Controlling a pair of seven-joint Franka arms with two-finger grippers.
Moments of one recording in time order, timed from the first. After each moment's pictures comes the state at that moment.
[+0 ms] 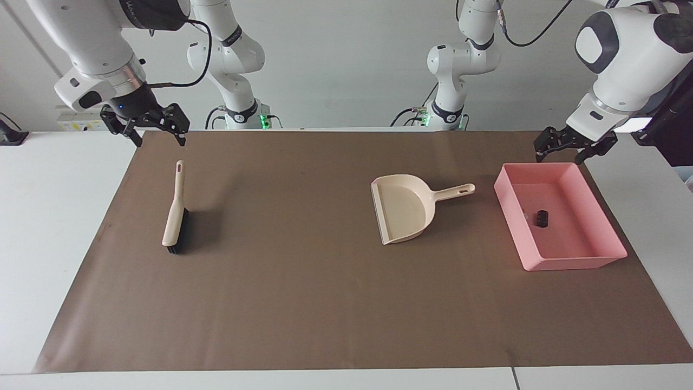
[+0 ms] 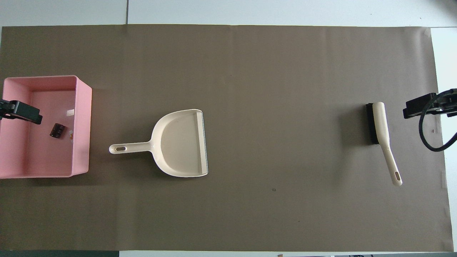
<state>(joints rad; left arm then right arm) 0.00 0.02 0.01 -1.64 0.06 1.54 0.19 0.04 -0.03 -0.07 -1.58 -0.01 1.49 -0.03</state>
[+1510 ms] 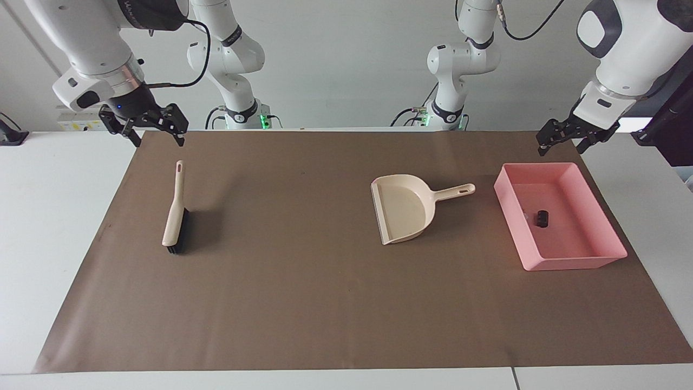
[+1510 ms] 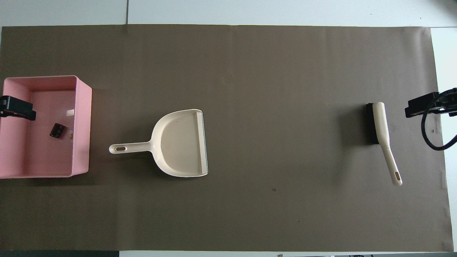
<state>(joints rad) 0.00 -0.01 0.01 -1.63 0.05 1.56 0.06 0.04 -0.03 -0.07 -1.58 -0.01 1.51 -0.03</state>
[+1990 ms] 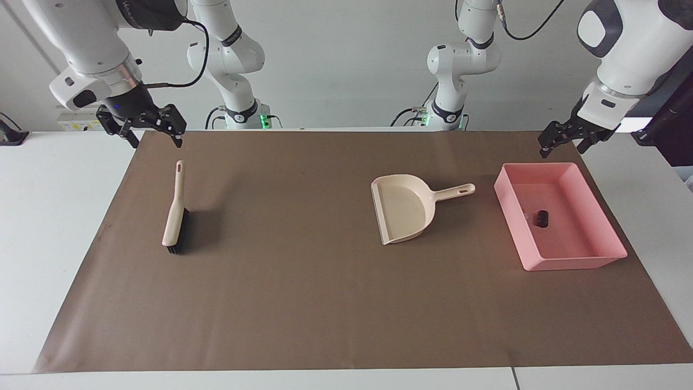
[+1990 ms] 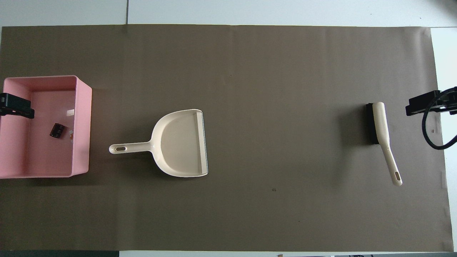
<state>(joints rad) 0.01 -0.01 0.01 -1.63 0.05 1.57 0.01 0.04 -0.03 -0.07 -1.58 -0.01 1.51 -0.03</state>
